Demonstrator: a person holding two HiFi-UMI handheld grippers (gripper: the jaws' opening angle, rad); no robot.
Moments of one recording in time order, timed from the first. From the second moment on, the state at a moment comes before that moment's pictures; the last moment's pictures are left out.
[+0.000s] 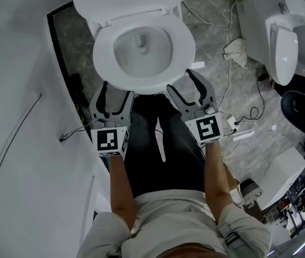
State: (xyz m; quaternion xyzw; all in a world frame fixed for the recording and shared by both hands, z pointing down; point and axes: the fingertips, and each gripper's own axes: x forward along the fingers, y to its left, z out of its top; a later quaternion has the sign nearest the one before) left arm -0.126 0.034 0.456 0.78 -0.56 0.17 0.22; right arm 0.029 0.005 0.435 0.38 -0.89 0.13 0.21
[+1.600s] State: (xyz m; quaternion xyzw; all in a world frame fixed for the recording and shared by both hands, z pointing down) left arm -0.147 -0.038 0.409 0.77 -0.58 0.13 0.23; right arm 0.022 -0.066 0.395 0.40 -0.88 0.12 0.20
